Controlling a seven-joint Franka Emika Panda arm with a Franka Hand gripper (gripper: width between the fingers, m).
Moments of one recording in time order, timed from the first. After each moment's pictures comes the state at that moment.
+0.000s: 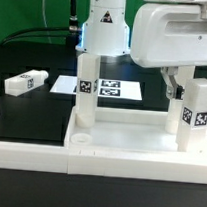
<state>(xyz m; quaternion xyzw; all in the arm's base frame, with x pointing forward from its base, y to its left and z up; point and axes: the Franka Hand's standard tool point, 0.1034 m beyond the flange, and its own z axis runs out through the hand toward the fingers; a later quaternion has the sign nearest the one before) 0.638 0.110 0.109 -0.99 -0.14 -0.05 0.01</state>
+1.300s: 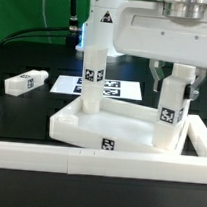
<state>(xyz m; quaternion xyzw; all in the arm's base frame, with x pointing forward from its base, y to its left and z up) 0.635 0.070 0.109 -0.94 0.35 -0.04 0.01</state>
